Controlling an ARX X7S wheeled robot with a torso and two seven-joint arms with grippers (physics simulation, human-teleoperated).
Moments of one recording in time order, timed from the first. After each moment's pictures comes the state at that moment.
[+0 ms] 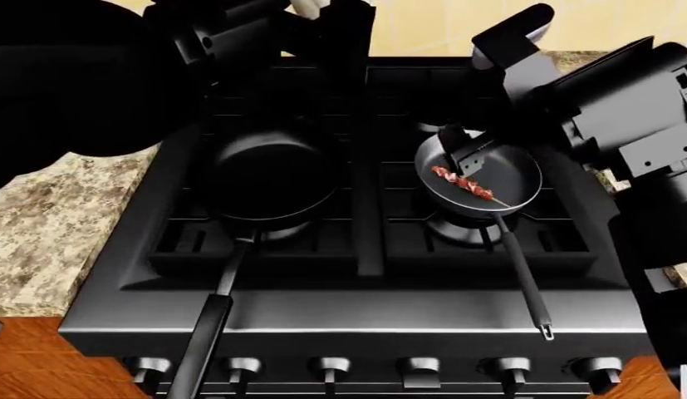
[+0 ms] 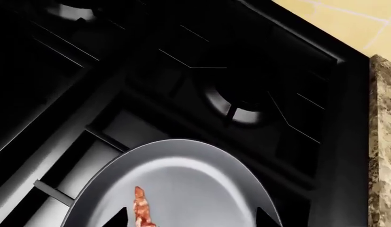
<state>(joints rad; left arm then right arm) -1.71 -0.58 1.01 0.05 -1.60 -0.67 -0.46 1.54 0.35 -0.76 0.58 0.30 1.22 -0.50</state>
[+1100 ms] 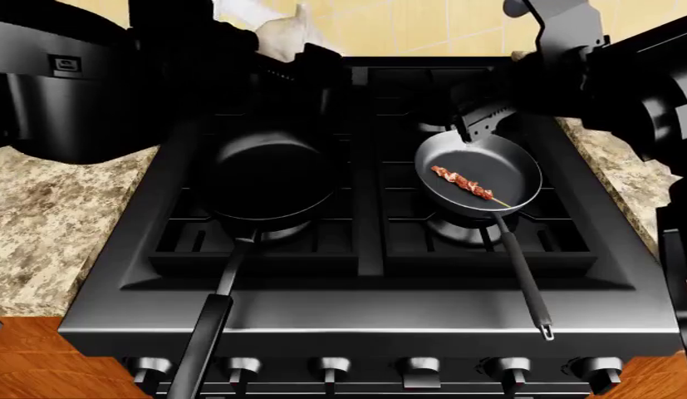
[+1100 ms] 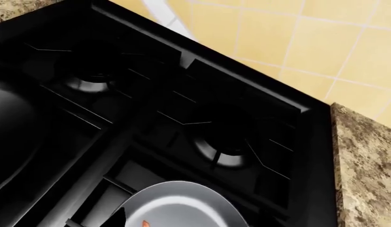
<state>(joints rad) -1.80 -0.61 1.06 0.01 -1.85 -0.90 -0.67 1.52 0.42 -0.56 0.26 0.38 1.36 -0.38</state>
